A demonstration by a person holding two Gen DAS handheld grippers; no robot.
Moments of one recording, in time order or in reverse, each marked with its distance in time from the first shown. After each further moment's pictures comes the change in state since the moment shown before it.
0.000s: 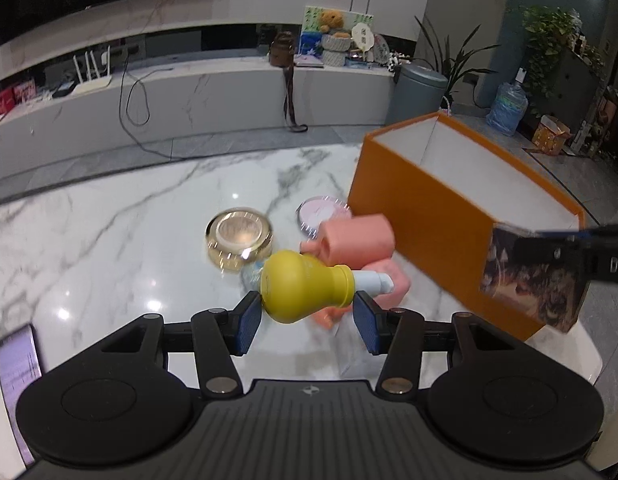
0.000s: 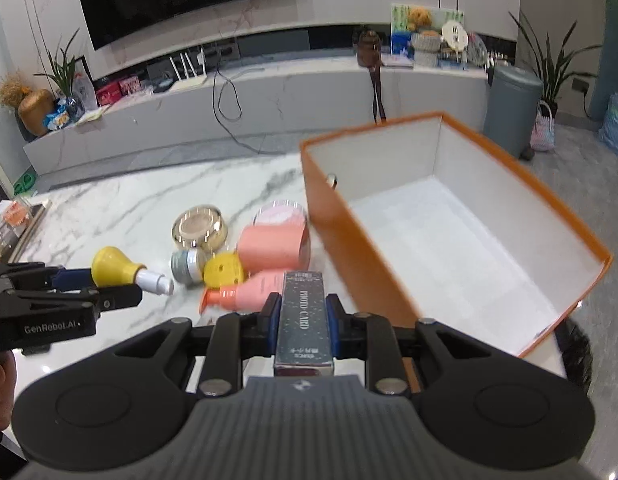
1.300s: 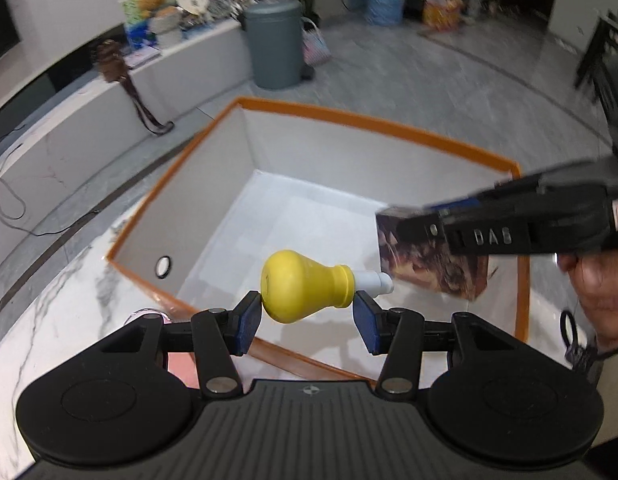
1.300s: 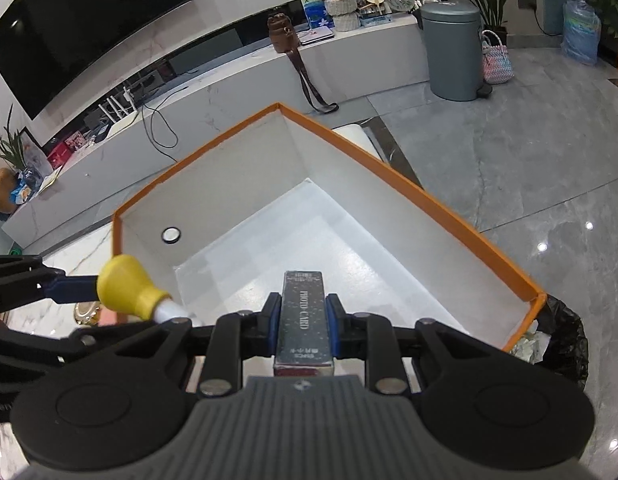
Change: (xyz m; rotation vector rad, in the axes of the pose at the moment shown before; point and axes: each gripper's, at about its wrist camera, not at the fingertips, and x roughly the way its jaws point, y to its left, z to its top) left arm 0.137 -0.179 0.092 0.465 0.208 -0.152; right arm 0.073 -0.187 0.039 0.277 0.057 0.009
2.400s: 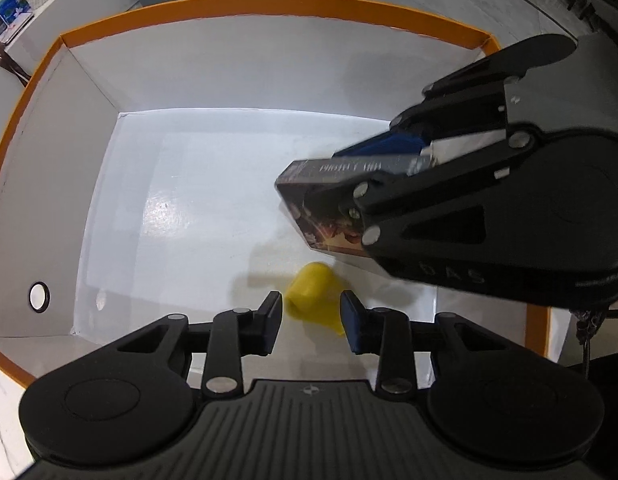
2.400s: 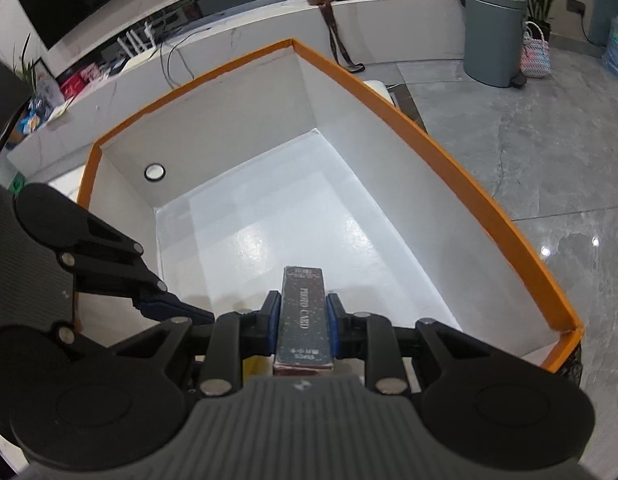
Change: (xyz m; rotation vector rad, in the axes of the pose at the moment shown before) left arm 0.098 -0.036 0.017 0.234 0.331 -0.172; right arm 0.039 -0.010 0.001 -0.161 0.146 0.020
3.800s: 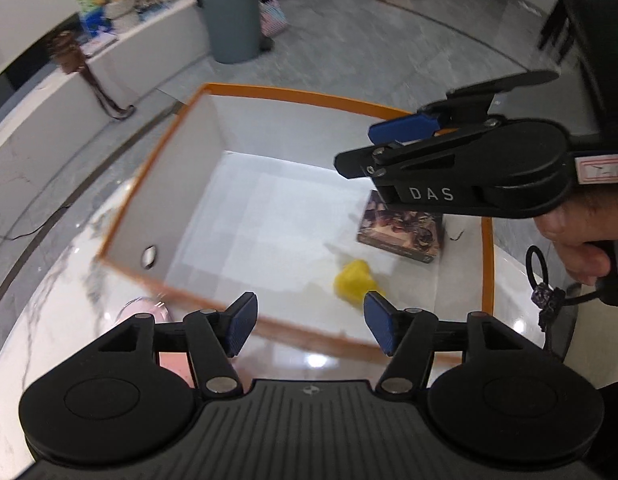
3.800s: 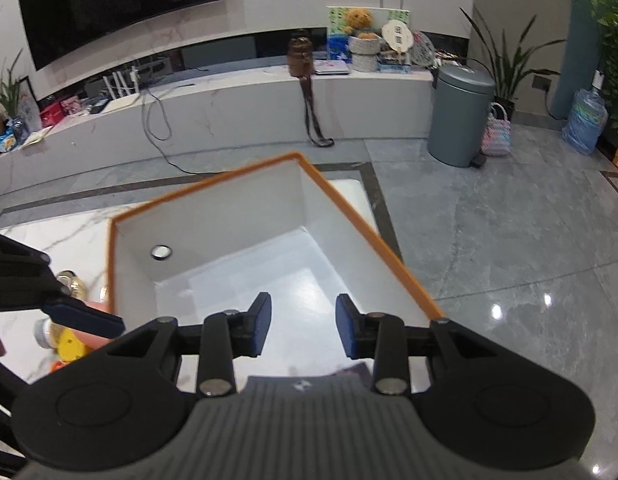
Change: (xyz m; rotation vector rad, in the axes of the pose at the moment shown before) left arm -0.109 0.021 -0.068 -0.169 -0.259 0.076; right arm -0.057 0.057 0.024 -0.069 -0.214 -0.154
